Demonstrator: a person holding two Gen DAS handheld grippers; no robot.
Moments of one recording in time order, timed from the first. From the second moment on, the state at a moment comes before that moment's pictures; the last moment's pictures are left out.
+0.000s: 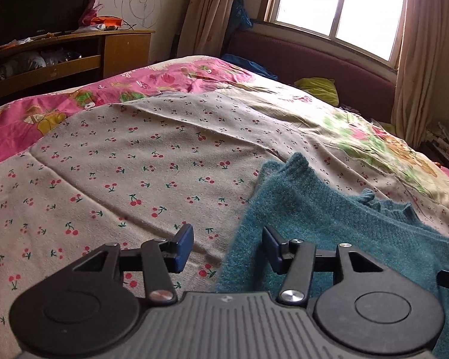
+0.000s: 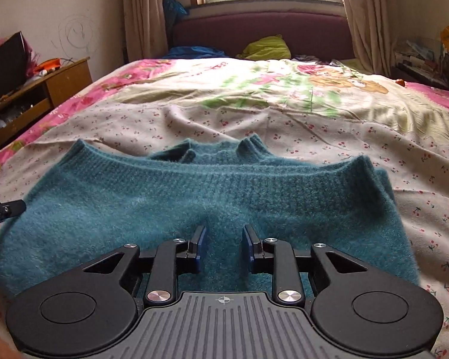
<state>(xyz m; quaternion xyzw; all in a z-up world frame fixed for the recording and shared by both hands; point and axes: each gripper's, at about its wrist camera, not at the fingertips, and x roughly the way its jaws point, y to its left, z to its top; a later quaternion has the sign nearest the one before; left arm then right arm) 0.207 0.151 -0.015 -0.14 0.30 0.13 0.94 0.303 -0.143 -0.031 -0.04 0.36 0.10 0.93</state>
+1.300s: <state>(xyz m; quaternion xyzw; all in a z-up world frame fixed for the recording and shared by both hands) 0.212 0.066 0.020 -0.03 0.33 0.04 0.94 0.201 -0.280 -0.002 0.15 0.36 0.02 0.92</state>
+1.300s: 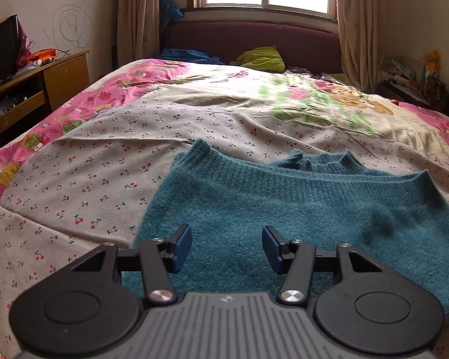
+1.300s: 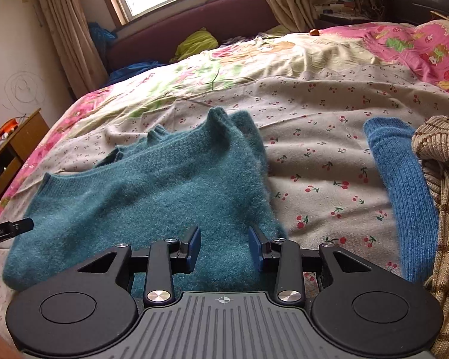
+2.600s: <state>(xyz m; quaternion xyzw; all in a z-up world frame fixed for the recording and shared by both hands) 0.250 -0.028 -0.007 0.05 0.36 0.00 0.93 0.222 -0.353 -0.090 0.49 0.30 0.06 0.82</state>
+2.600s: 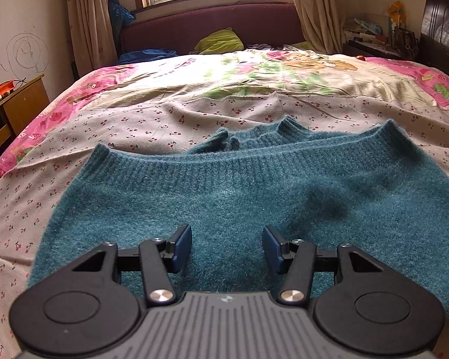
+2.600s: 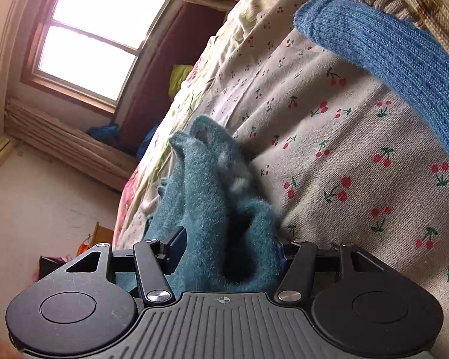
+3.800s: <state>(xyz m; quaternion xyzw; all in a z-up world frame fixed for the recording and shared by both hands) 0.289 -0.035 -0.025 0.06 0.27 0.03 0.96 0.277 -0.347 -0.095 0.40 0.32 0.16 0.85</state>
